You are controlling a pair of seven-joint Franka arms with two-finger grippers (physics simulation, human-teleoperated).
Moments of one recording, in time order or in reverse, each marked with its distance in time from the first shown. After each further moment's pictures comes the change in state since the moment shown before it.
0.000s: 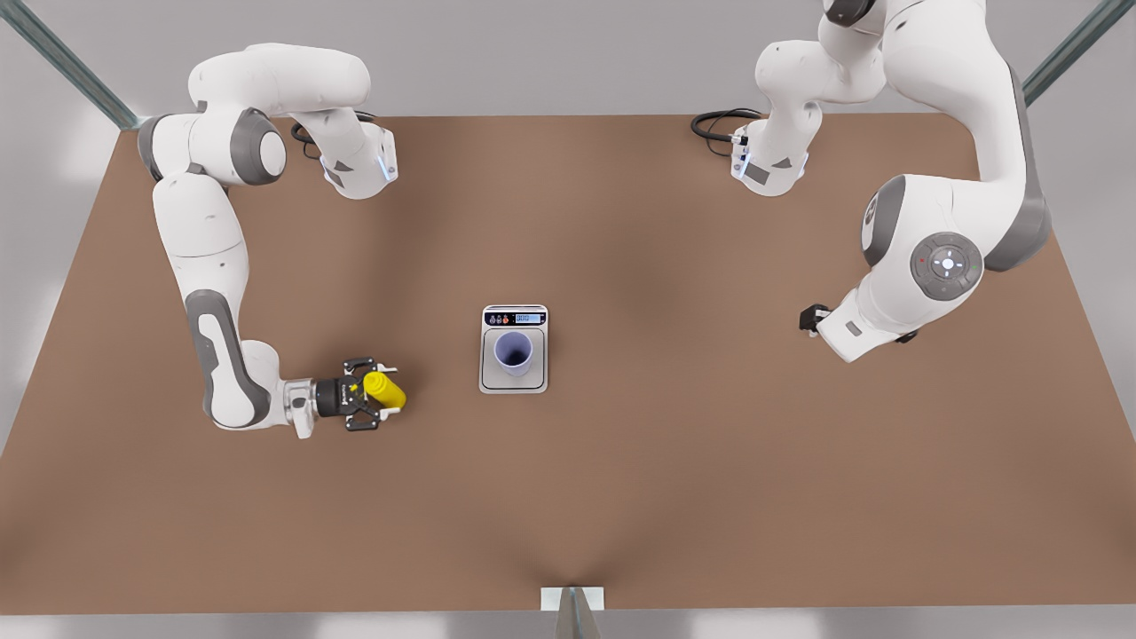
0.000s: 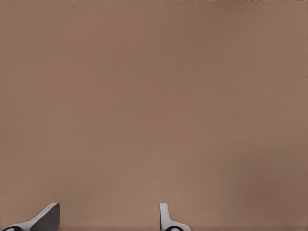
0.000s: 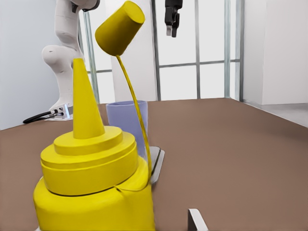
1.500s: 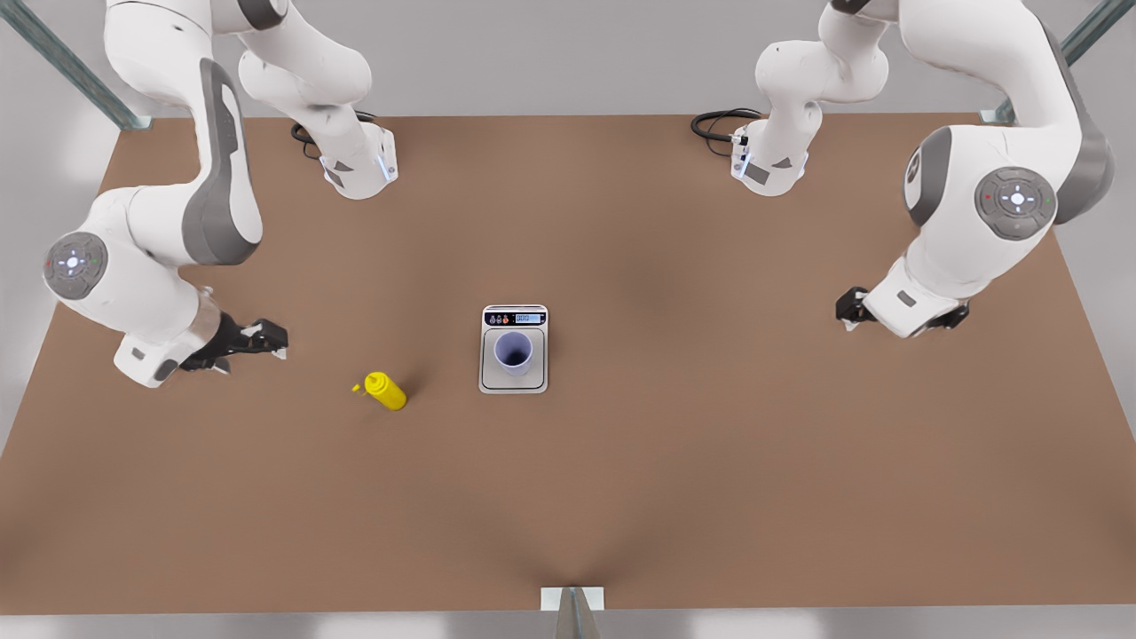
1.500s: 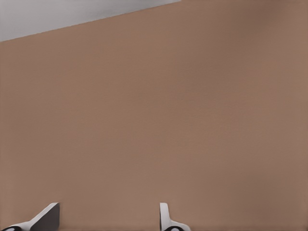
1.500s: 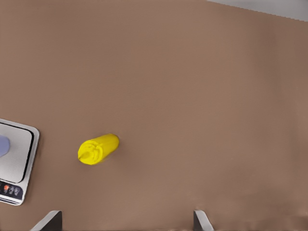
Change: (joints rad) left arm 0.012 -0.064 0.028 0.069 0.010 -0.002 0.001; right arm 0.181 -0.701 -0.009 0.055 -1.237 0.197 2.480
